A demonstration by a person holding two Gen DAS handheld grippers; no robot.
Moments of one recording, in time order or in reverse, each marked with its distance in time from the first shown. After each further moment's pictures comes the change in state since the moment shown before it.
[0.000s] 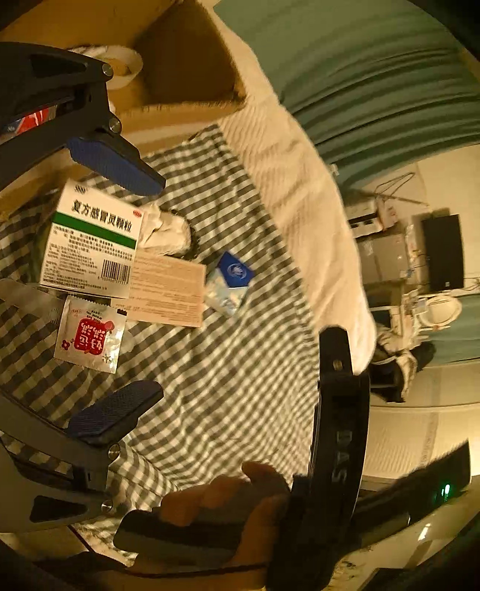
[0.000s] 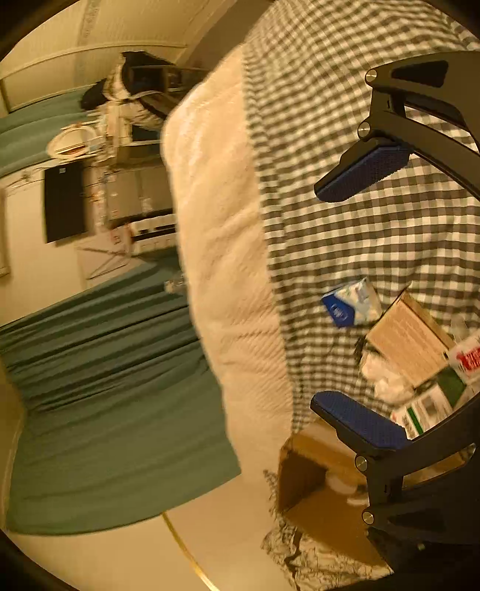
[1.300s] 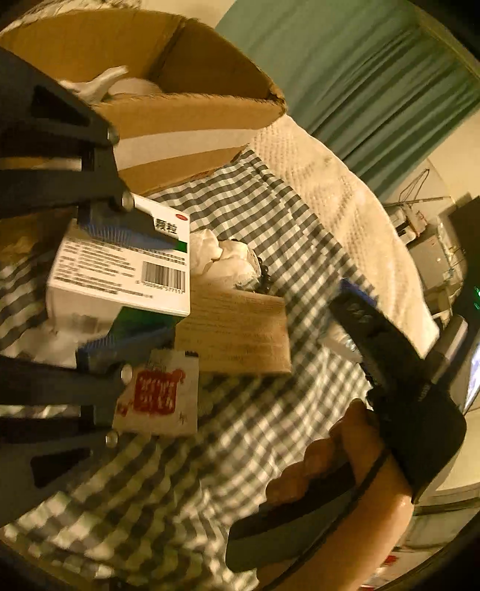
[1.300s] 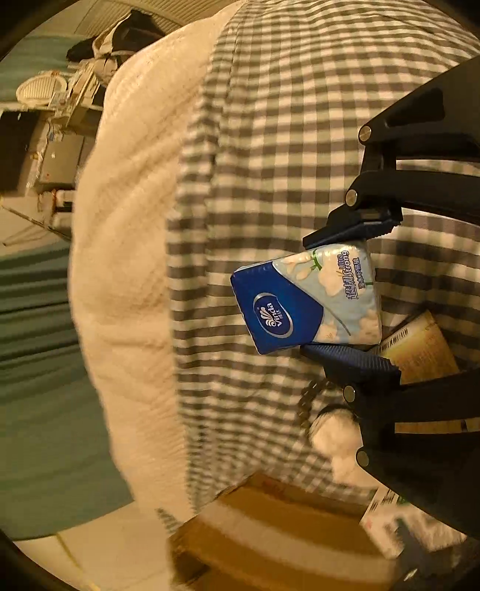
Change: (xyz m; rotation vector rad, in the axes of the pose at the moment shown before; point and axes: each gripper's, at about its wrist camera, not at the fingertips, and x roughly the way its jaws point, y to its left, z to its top) left arm 0.020 -0.012 -0.050 0.142 0.149 0.207; right arm 0.111 0.013 -0.022 -0.154 0.264 -0.064
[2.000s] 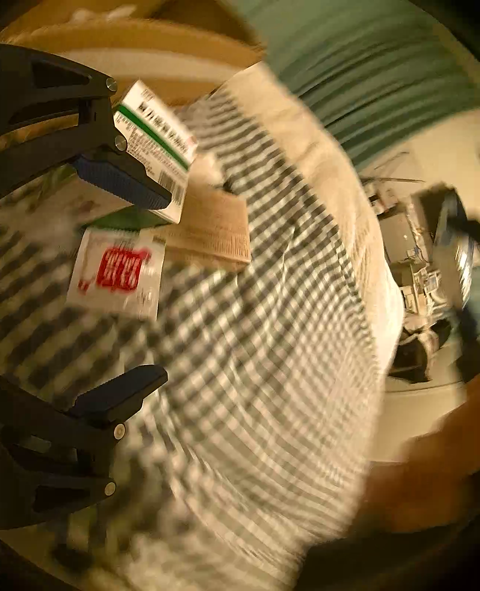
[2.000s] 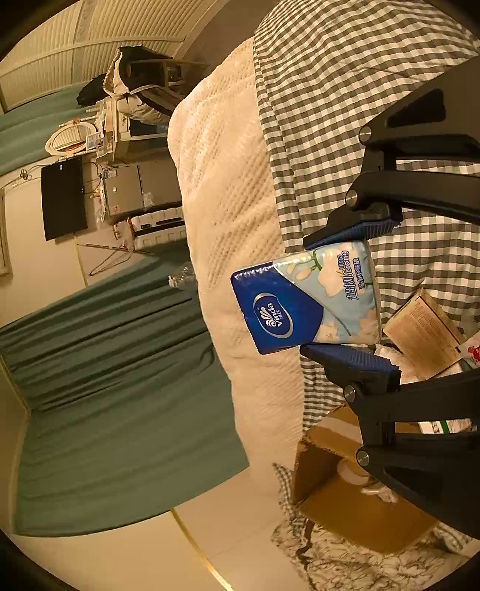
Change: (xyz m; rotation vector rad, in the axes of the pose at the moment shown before) left arm 0.001 -0.078 0.008 0.027 -0.150 -0.074; right arm -0.128 -0.022 0.013 0.158 -0.327 0.089
